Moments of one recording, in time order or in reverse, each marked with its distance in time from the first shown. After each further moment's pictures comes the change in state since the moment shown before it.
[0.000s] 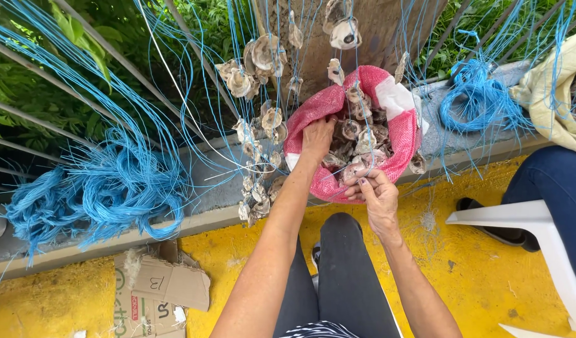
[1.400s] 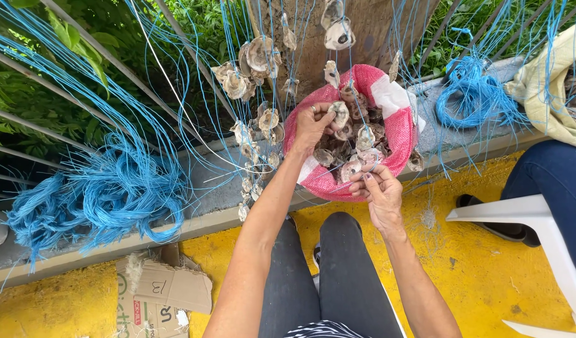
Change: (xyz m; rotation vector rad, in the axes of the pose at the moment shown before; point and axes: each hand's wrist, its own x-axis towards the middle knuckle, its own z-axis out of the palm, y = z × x) left_hand 0.017 0.011 -0.070 -1.448 -0.086 -0.465; right_hand 0.003 0.001 -0.012 0.189 0.002 -0.014
